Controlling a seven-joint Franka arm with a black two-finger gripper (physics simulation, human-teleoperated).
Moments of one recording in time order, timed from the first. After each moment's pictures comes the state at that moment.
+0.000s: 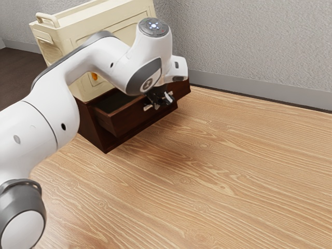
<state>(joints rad) 0.01 0.54 0.08 -1.10 0.43 1.92 0.02</state>
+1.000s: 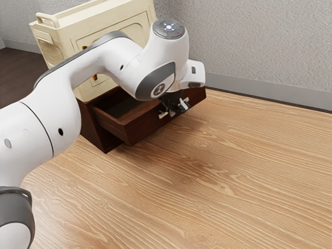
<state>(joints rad) -0.08 0.46 0.06 -1.21 0.43 1.92 0.02</state>
